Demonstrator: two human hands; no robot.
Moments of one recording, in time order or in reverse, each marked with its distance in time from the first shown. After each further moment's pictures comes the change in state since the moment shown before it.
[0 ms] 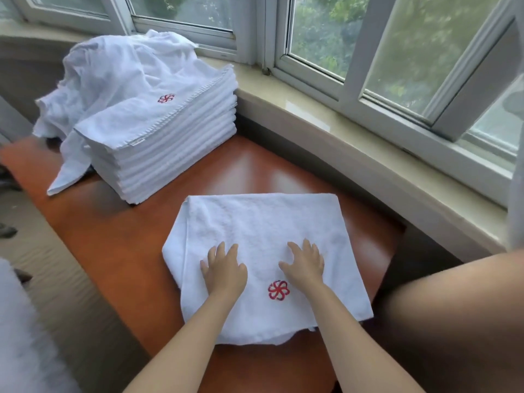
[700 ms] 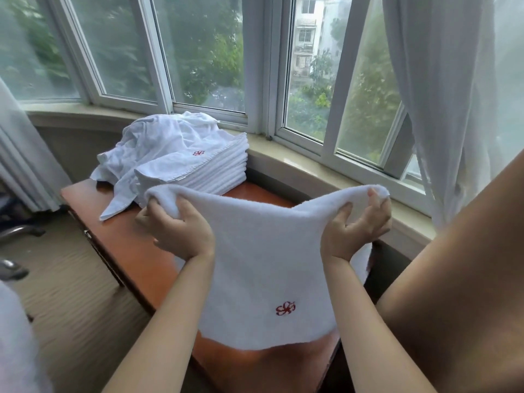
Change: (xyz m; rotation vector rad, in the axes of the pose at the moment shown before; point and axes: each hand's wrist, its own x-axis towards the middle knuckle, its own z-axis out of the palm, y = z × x) left_hand -0.118 0.000 -0.194 -1.121 1.223 -0.217; right_hand -0.160 -0.057 -0.124 0.843 1.544 -0.264
